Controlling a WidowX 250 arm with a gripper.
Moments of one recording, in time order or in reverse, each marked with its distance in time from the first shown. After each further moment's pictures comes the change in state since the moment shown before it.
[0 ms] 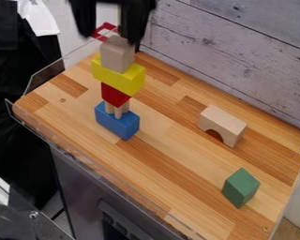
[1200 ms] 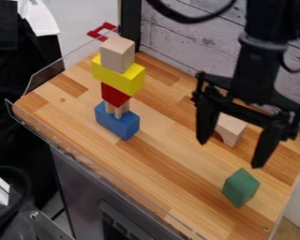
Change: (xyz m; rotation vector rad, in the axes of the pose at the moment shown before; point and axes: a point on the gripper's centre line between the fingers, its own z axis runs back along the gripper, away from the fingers) arm -0.060 -0.147 -0.095 -0.006 0.131 -0.277
